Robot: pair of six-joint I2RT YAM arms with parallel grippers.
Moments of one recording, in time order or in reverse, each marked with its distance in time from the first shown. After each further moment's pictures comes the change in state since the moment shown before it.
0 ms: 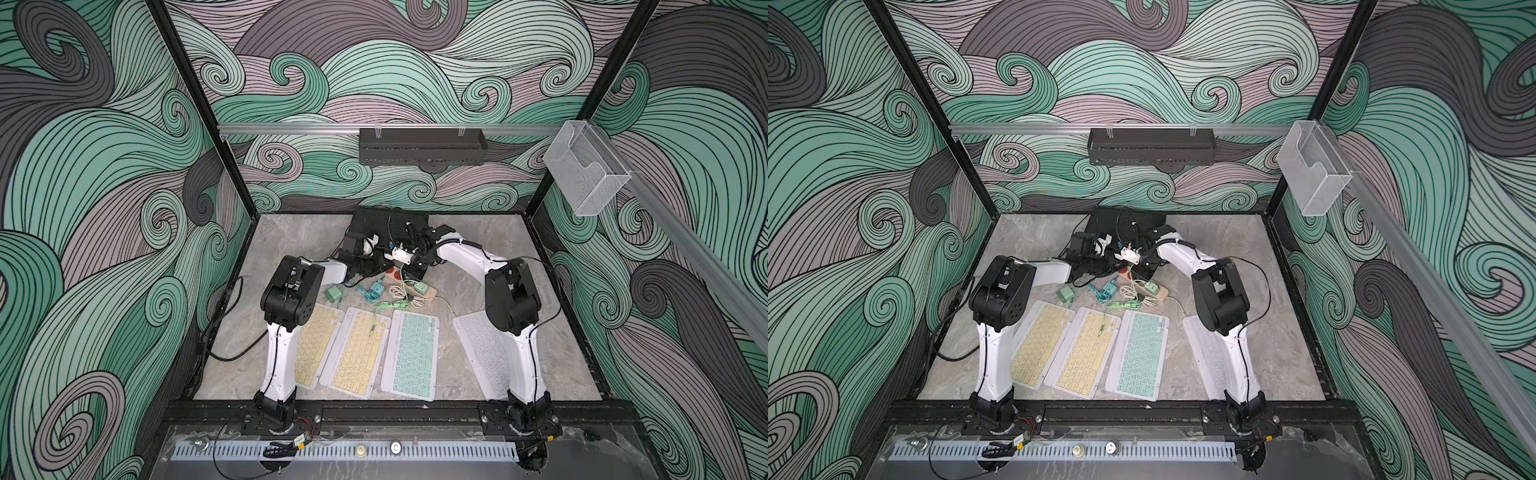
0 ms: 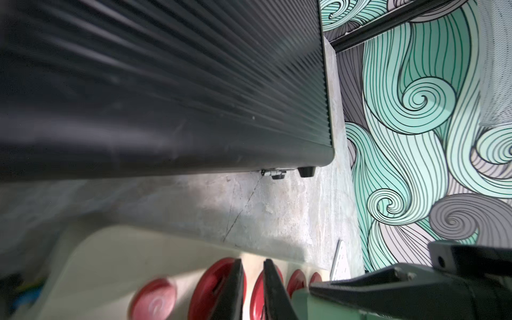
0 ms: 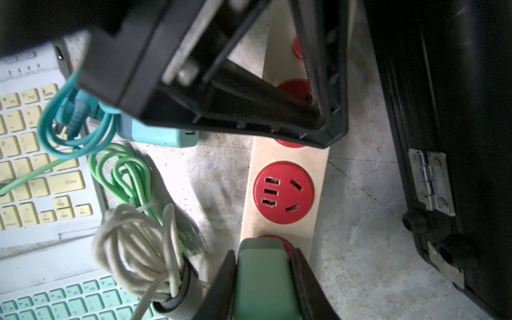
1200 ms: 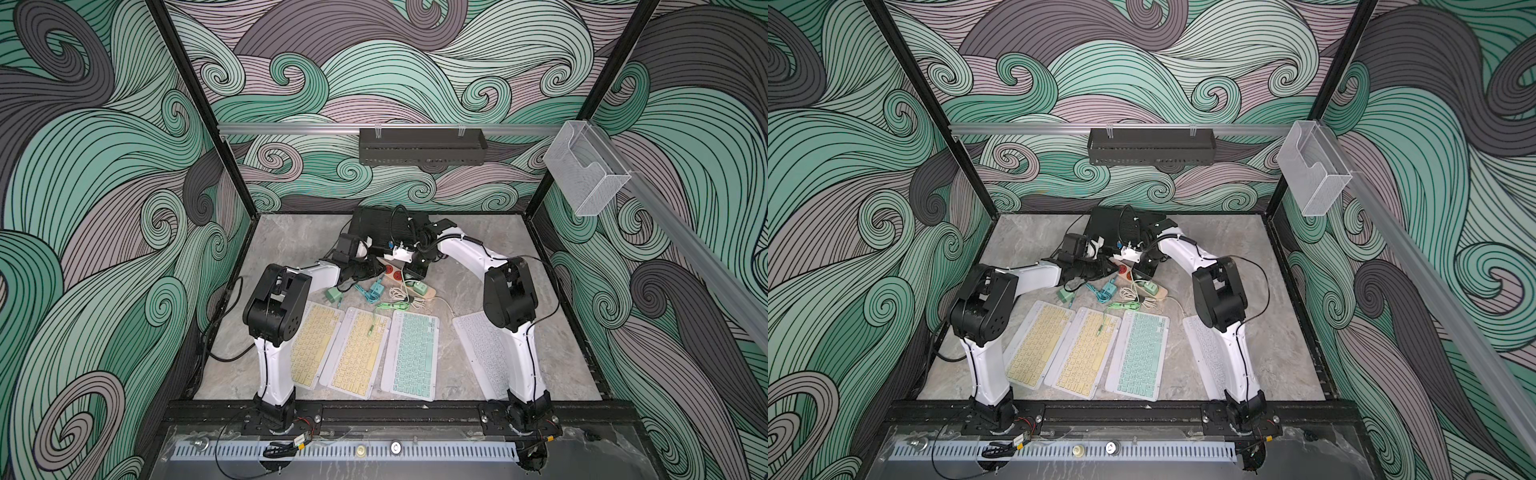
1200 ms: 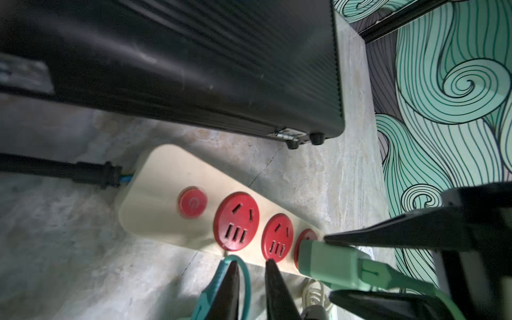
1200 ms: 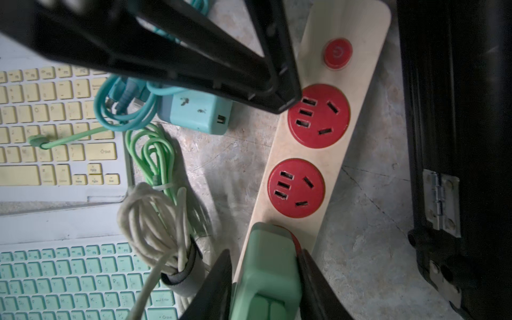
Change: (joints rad) left arm 0.000 -0.219 -0.131 -0.140 -0.137 0.113; right arm -0.023 0.041 0.088 -0.108 -0.077 -0.158
